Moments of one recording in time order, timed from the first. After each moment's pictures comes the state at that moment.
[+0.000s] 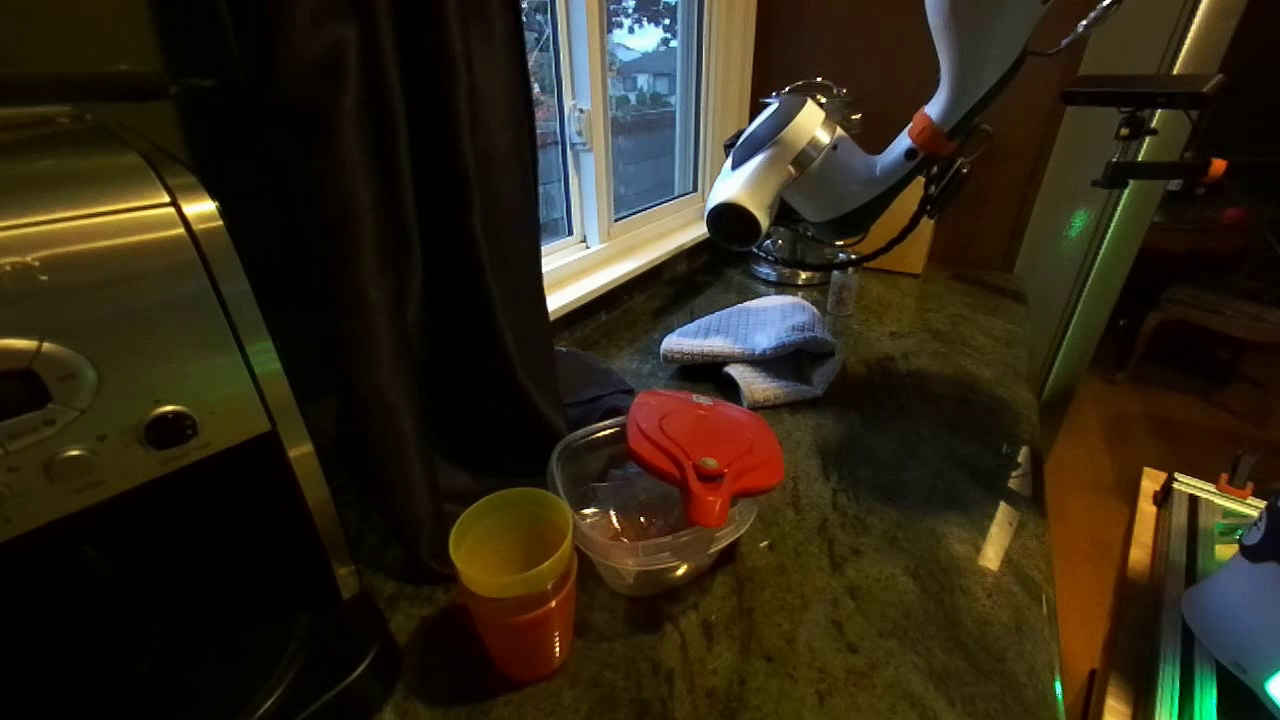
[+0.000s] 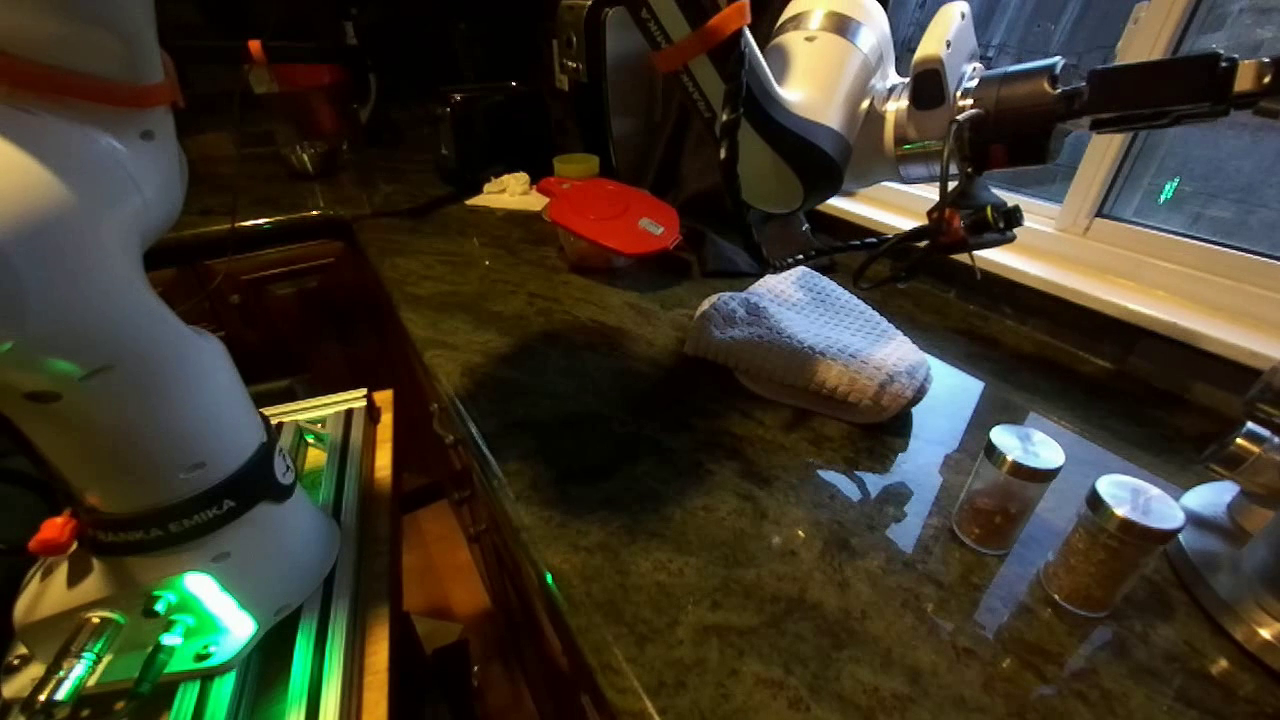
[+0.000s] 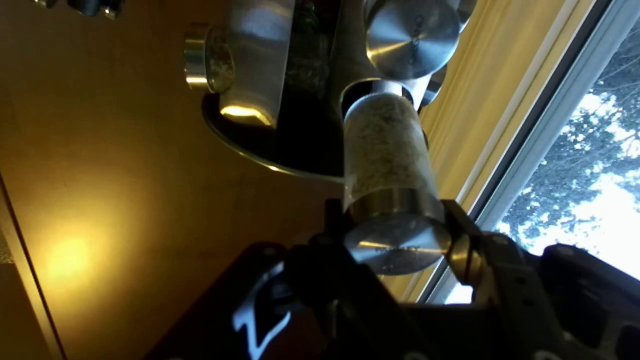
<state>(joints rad) -0.01 0.37 0.02 -1.94 -2.07 1.65 2.20</state>
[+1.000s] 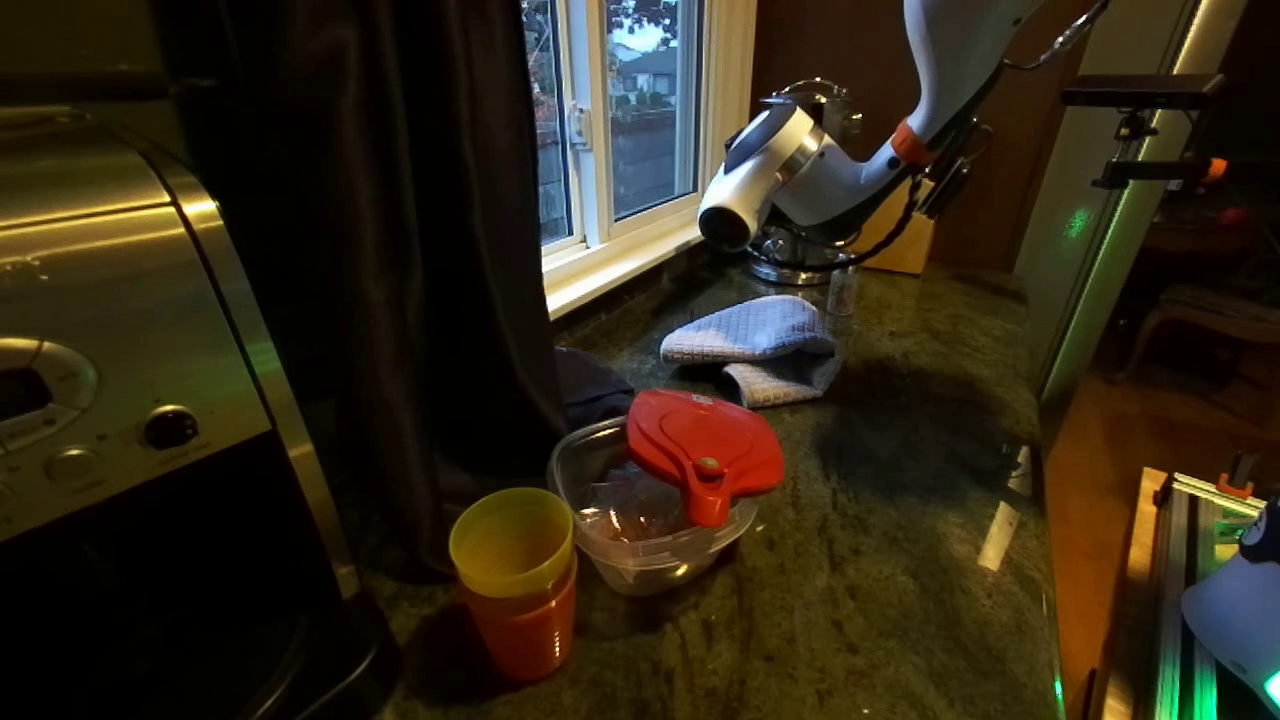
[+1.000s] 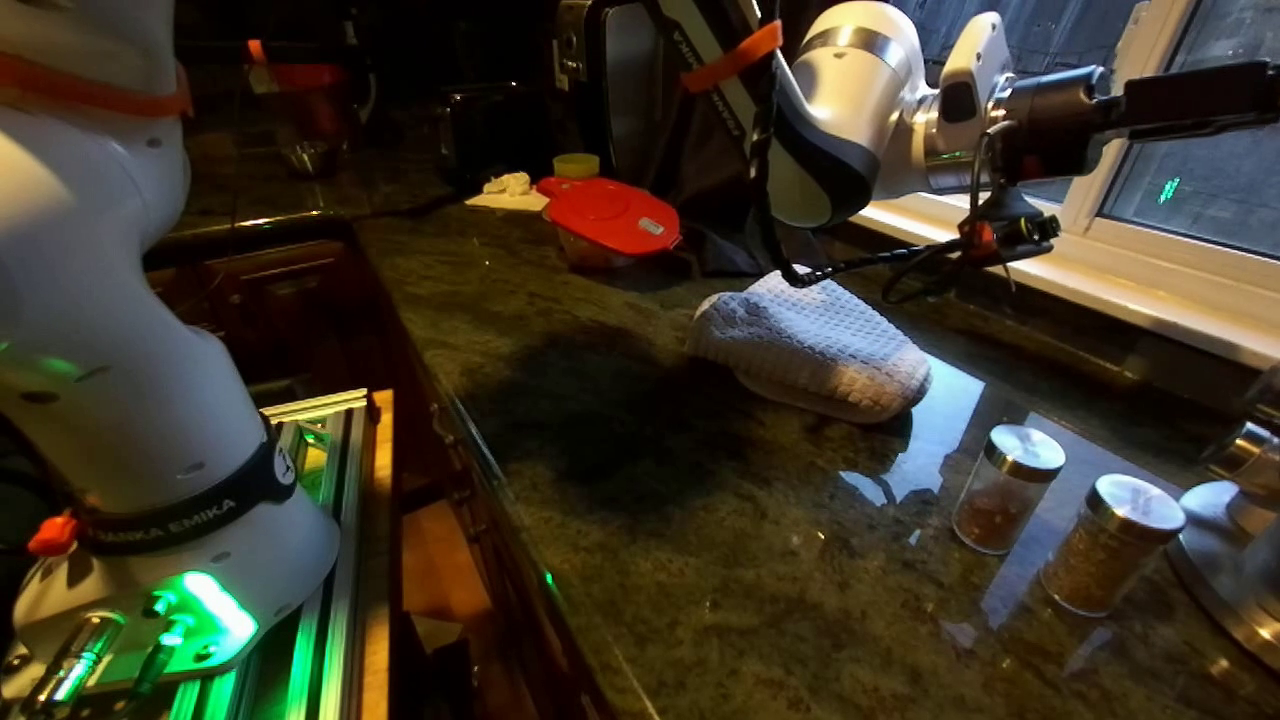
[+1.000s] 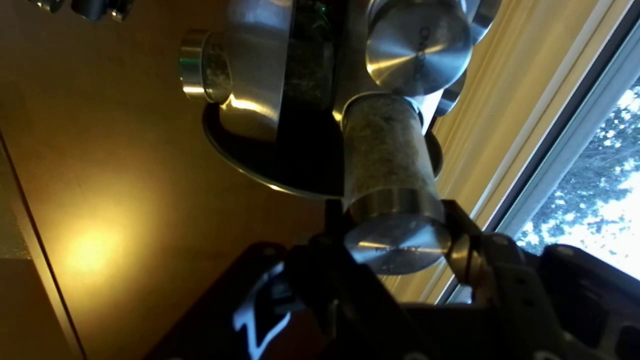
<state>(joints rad) -0.03 0.44 0.02 -1.86 -2.07 1.62 2.20</state>
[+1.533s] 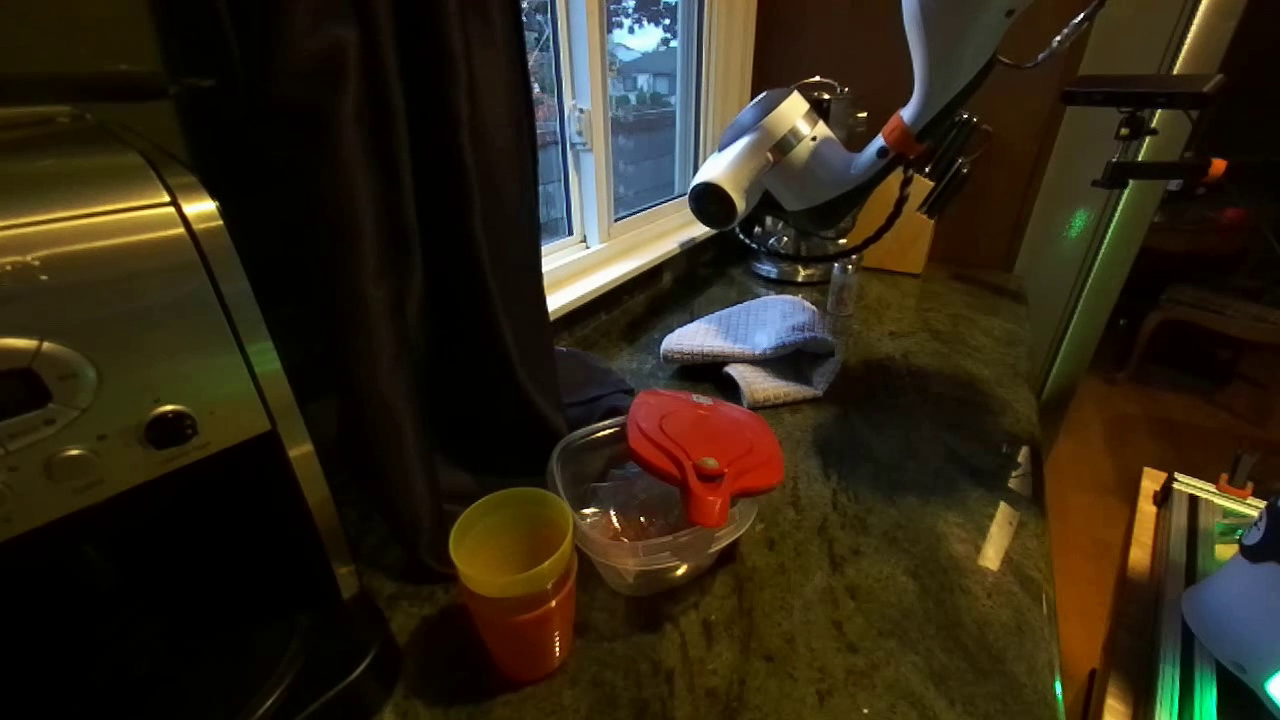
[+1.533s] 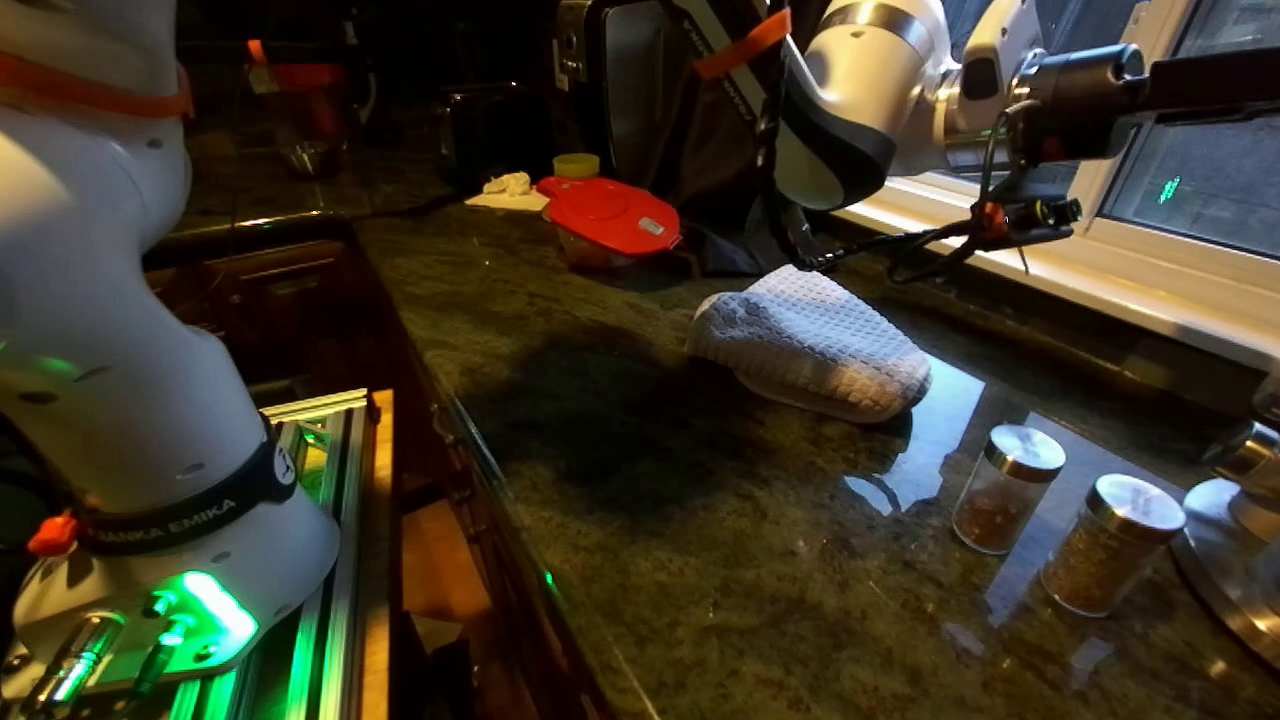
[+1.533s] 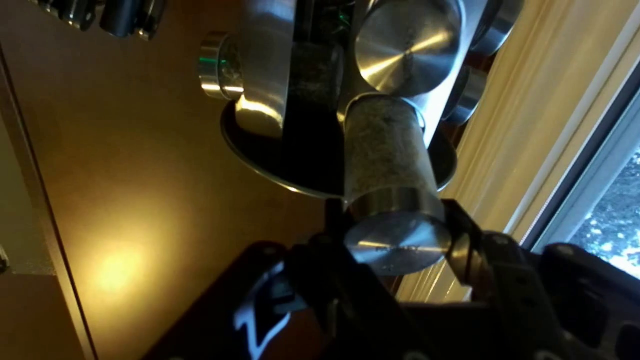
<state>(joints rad) -0.04 0.45 0.02 -1.79 -1.98 1.64 2.15</state>
